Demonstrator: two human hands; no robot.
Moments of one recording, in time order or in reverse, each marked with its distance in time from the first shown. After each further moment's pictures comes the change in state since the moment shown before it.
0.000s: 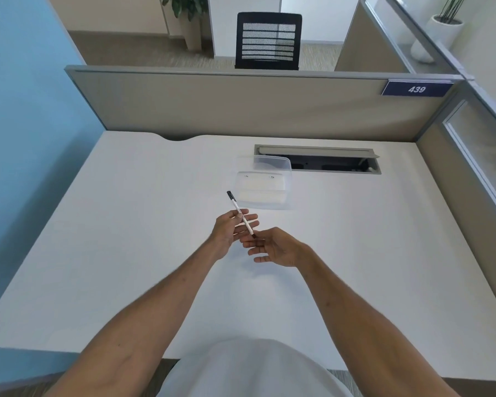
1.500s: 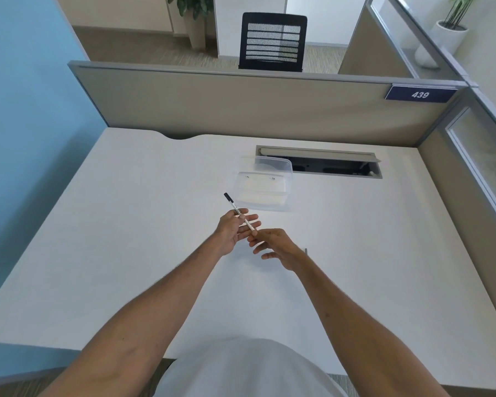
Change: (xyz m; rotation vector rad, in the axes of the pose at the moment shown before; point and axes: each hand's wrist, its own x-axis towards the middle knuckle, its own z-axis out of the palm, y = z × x) left_hand 0.009 0.005 0.014 -0.056 0.094 -0.081; right_hand 0.001 0.011 0.001 -0.251 0.264 -0.269
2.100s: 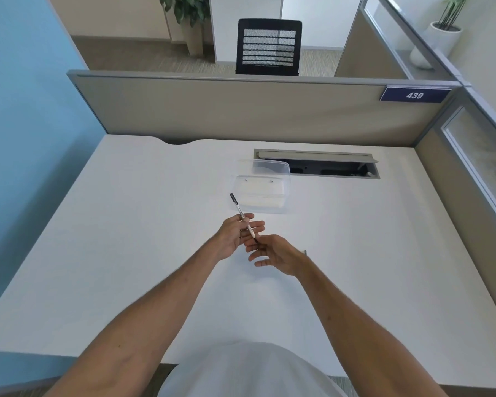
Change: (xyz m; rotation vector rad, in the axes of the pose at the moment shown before) left_hand -0.007 0.000 0.001 0.076 -0.123 -0.017; right_hand -0.005 -0.001 0.000 0.176 -0.171 0.123
